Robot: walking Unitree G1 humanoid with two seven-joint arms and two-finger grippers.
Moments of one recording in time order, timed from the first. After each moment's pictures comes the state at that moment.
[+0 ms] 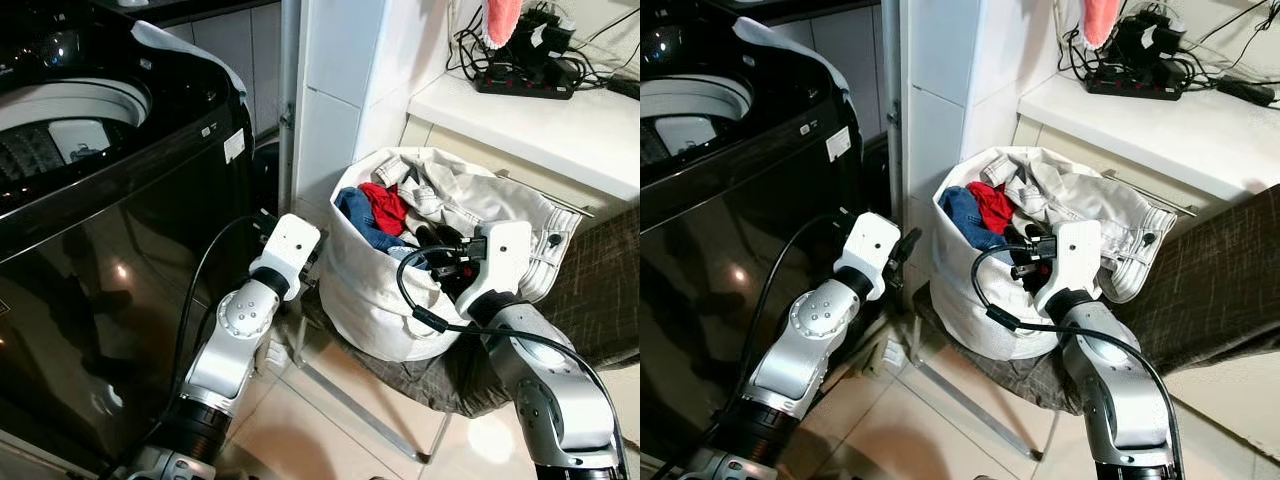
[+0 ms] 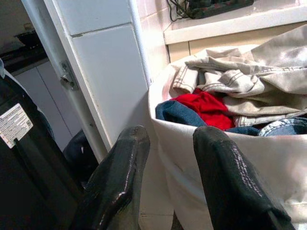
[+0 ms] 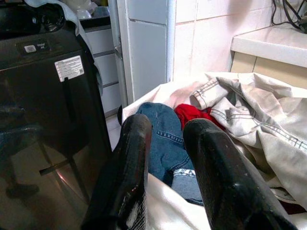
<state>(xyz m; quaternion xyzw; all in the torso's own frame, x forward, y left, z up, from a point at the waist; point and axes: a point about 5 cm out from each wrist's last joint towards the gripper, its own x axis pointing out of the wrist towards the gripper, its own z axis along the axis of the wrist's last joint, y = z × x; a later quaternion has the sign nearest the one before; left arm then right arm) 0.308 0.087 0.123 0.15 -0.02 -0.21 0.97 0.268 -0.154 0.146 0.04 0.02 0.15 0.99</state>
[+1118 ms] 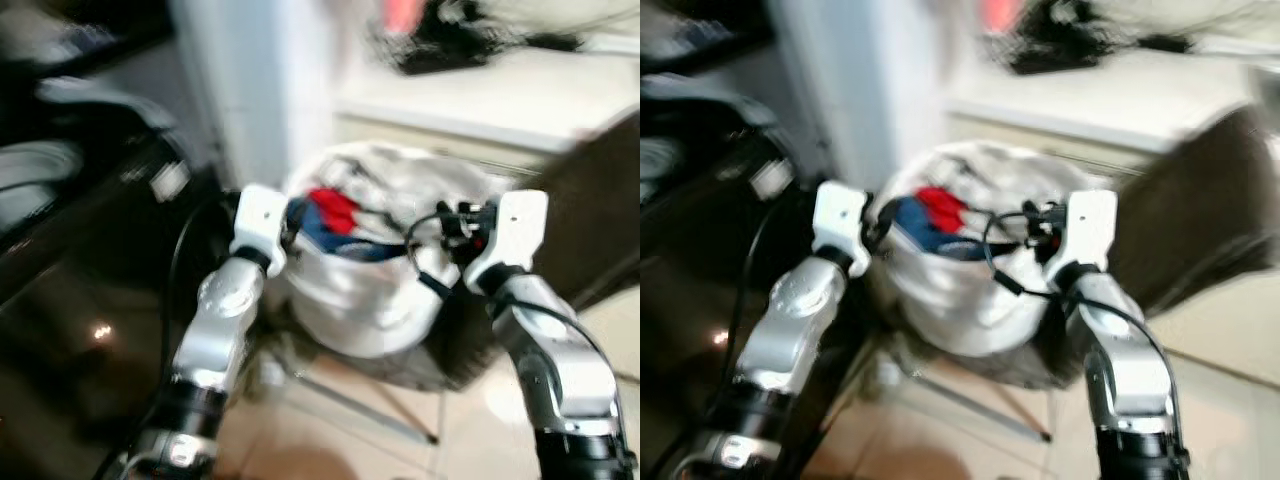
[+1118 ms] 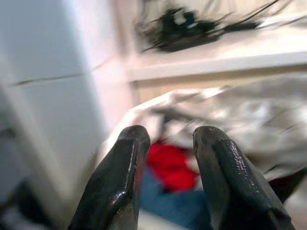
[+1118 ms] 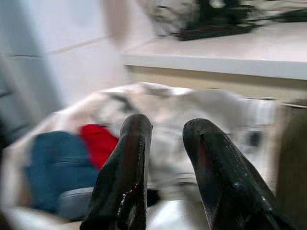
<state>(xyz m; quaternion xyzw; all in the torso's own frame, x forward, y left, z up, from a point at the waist) 0.326 0.096 0.150 0.05 -0.04 -0.17 0.98 0.289 -0.170 0.162 0.02 0.01 0.07 1.00</state>
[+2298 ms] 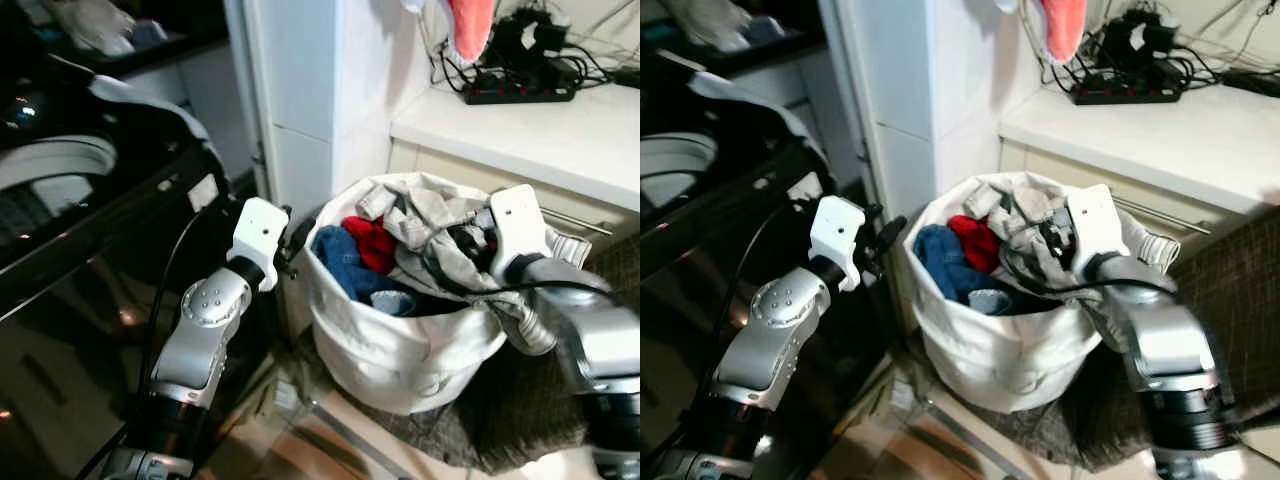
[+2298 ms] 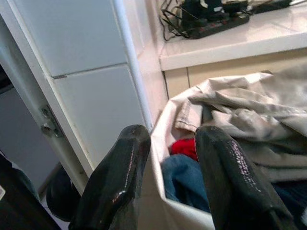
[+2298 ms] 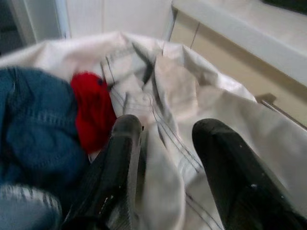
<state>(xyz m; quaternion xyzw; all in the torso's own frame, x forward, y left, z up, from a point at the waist) 0.307 0.114 0.138 0.09 -0.02 -0.25 0.96 0.305 -0.210 0.157 -0.14 0.18 0.11 0.97</state>
